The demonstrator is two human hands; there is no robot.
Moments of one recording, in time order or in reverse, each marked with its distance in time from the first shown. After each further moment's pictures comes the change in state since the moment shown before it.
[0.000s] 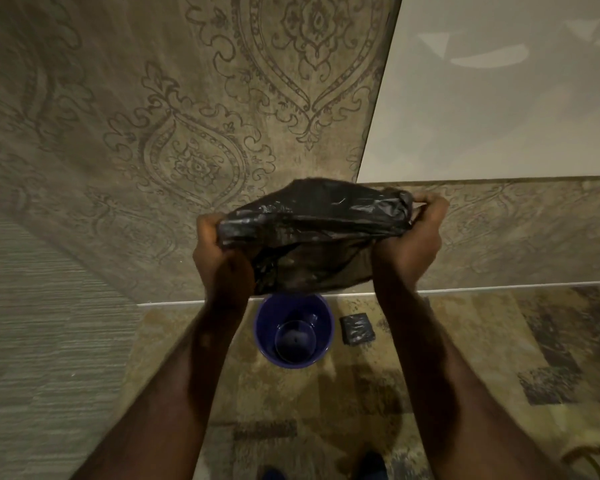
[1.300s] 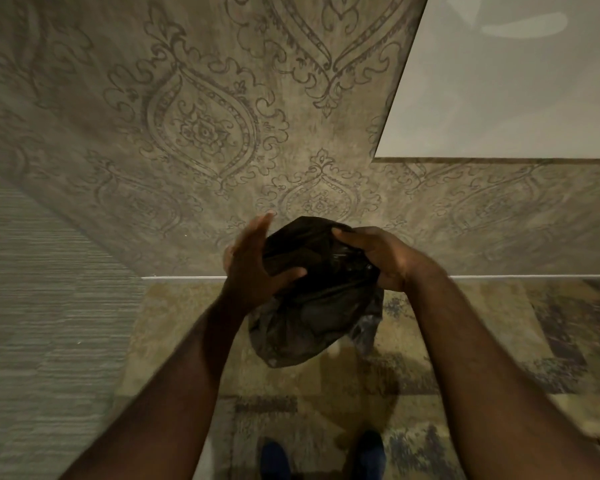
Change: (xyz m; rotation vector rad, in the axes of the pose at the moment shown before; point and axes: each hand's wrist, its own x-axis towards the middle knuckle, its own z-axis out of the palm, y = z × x) left_hand -0.039 -0.078 -0.002 0.454 -0.630 -0.012; right_hand -0.004 0.045 0.013 0.252 -1.310 0.896
